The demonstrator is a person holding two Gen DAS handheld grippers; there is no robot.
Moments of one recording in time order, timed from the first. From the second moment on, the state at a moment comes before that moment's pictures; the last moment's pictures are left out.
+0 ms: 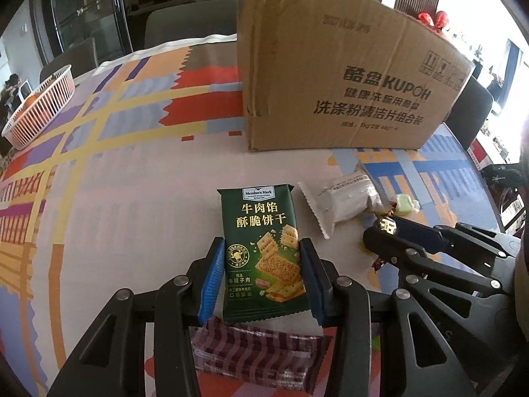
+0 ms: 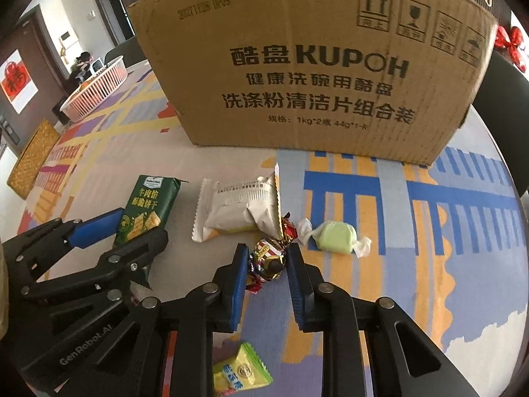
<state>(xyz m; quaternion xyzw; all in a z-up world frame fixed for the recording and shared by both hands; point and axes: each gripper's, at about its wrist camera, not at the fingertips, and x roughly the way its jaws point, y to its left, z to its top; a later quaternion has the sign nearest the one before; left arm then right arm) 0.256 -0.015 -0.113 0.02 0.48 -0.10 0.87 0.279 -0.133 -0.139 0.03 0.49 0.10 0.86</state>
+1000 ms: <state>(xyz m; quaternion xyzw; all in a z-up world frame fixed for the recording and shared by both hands) 0.197 -0.033 -0.021 0.02 0.40 -0.12 0.91 0.199 -0.175 -0.039 0.05 0.39 0.09 0.91</state>
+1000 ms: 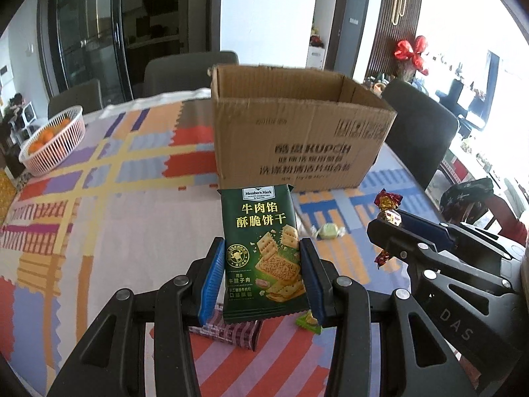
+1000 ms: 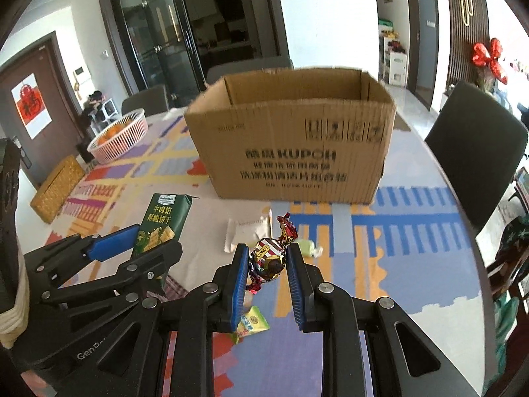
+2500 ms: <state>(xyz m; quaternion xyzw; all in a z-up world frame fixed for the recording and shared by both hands) 0.320 -0.069 0.065 0.04 0.35 -0.14 0.93 0.310 -0.213 0.055 0.03 0.34 0.09 0.94</state>
